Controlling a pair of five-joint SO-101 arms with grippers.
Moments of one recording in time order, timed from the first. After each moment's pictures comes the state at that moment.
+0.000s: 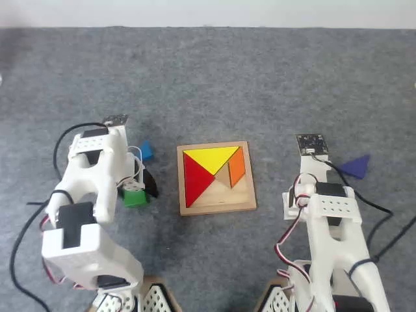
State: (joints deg) left arm -14.2 11.9 31.7 71.0 2.4; right arm 1.0 -31.8 65.2 54.5 6.3
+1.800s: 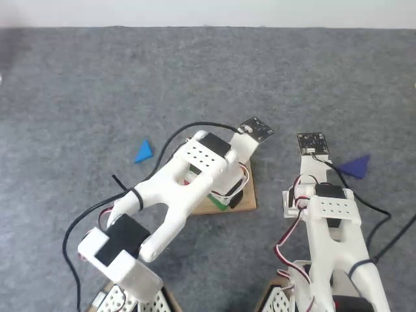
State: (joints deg) left arm 30.4 7.3 22.0 73.5 -2.9; right arm 0.7 -31.8 66.6 50.5 6.3
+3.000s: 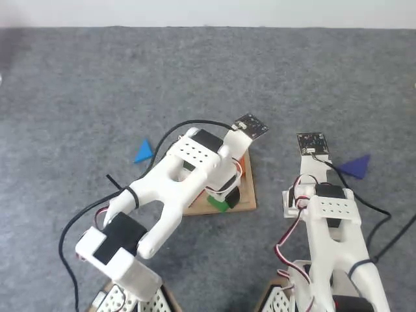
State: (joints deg) left arm 27.4 7.3 22.9 72.6 -6.6; right arm 0.7 -31.8 66.6 50.5 6.3
